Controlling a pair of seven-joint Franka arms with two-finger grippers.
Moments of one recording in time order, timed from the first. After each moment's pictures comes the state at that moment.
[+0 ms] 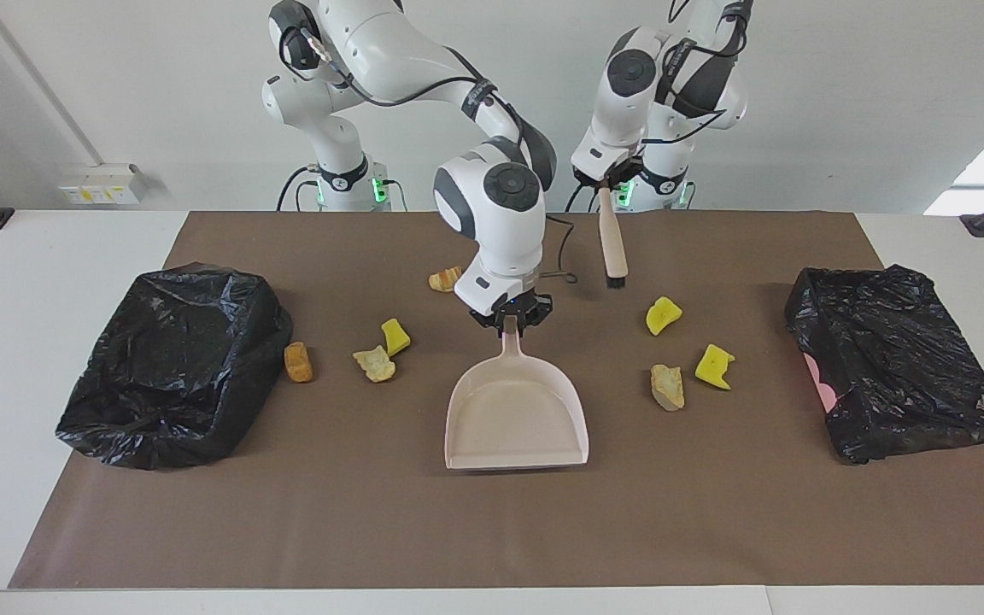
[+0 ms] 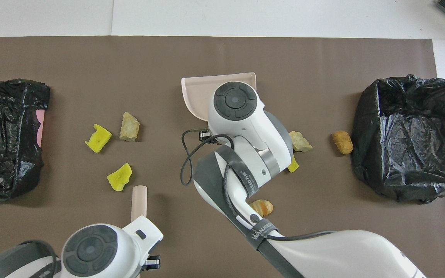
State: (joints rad) left arm -0.53 -0.49 -0.07 -2.48 -0.15 1.65 -0.56; right arm 0.48 0.44 0.08 -1.49 0.00 1.91 0.43
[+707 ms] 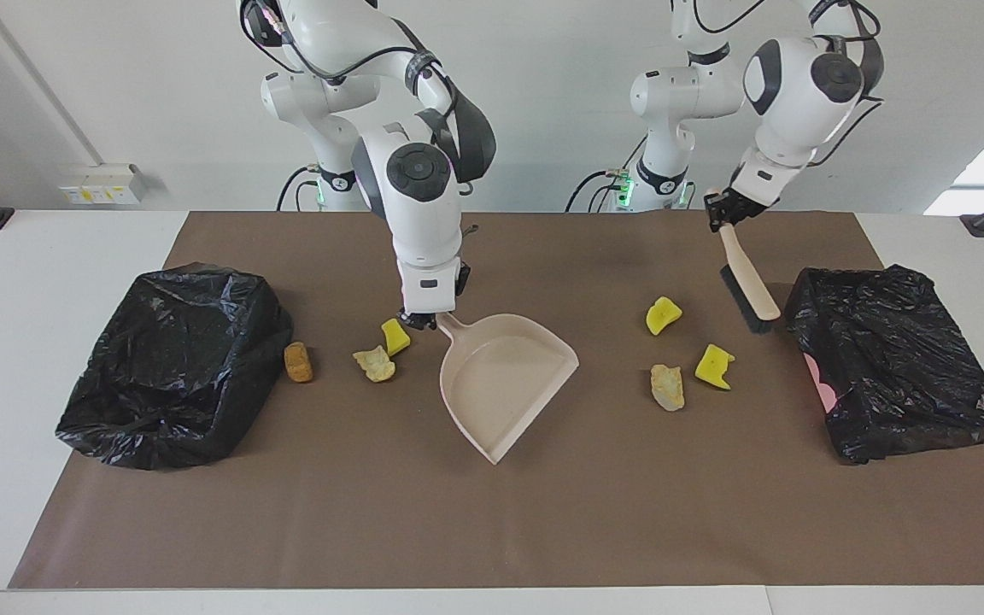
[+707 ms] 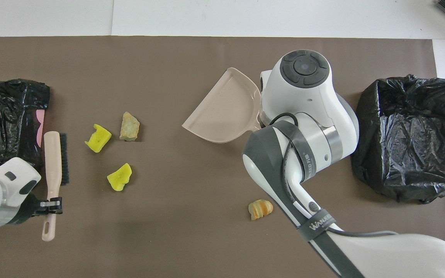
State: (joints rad) left arm 0.07 -0.38 -0.07 -2.37 -0.02 1.83 -0.04; right arm 0.36 0.35 0.08 -1.54 -0.02 1.76 -0.49
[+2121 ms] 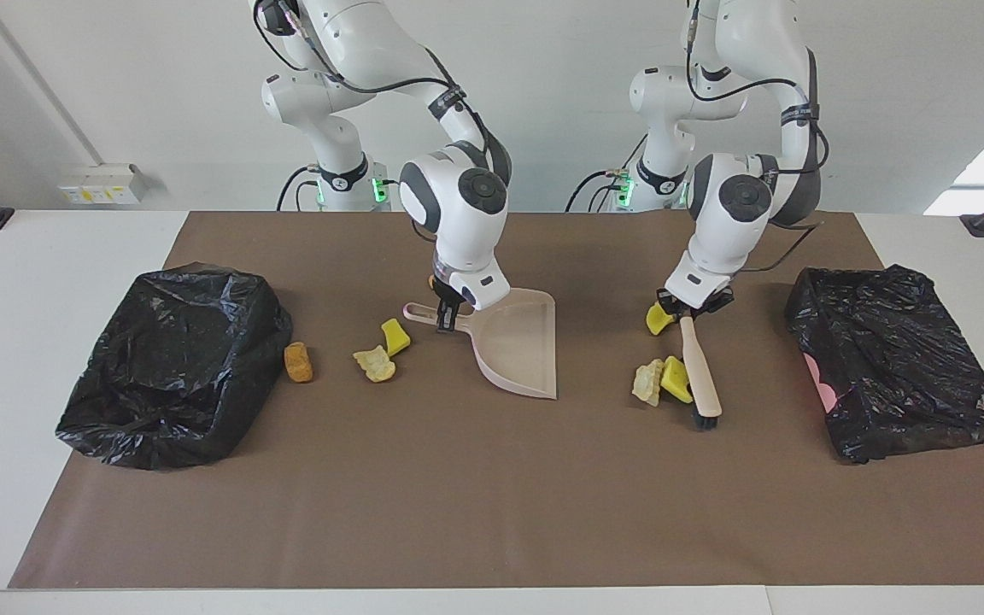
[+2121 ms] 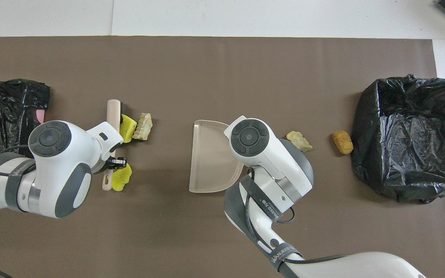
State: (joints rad) left arm -0.18 0.04 -0.10 -2.25 0.08 2.20 -0.23; right arm 0.47 0.30 0.08 -1.85 -0.22 2.00 -0.81
